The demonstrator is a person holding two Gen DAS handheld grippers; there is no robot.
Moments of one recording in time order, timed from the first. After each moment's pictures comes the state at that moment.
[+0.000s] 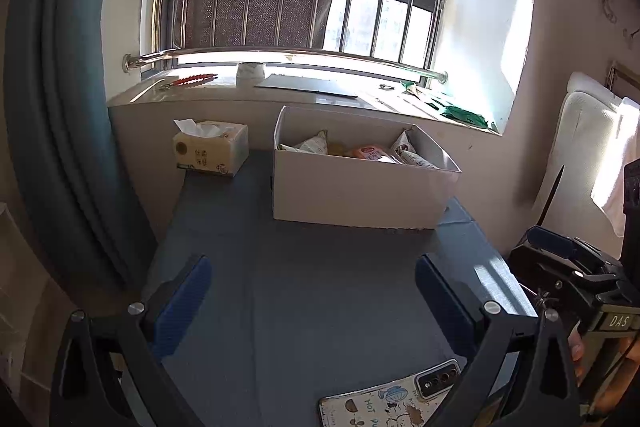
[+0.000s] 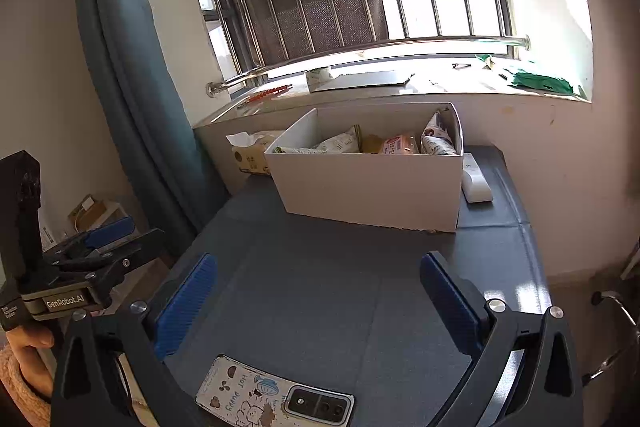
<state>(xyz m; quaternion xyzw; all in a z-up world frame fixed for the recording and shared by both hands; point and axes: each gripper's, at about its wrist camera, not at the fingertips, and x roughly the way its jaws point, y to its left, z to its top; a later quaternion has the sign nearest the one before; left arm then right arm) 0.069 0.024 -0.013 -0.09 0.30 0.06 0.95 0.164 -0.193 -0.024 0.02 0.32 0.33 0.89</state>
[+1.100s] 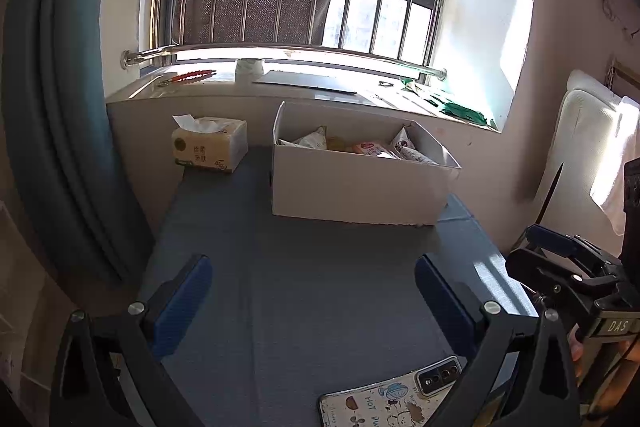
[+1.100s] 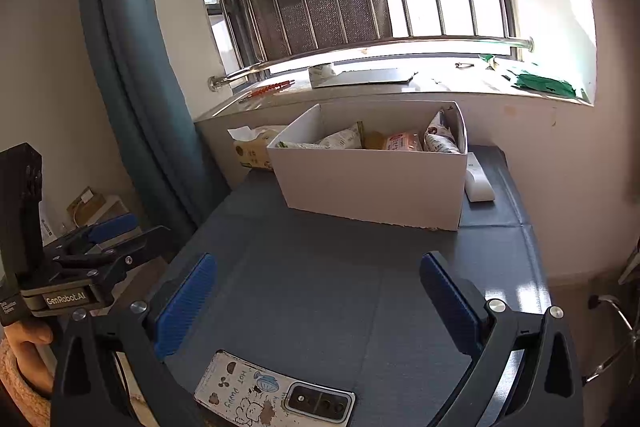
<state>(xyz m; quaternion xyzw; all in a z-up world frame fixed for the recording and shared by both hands) 0.070 0.026 -0.016 -0.09 0.30 0.06 0.95 0.162 -0.187 -0.025 0.00 0.33 0.33 0.88</state>
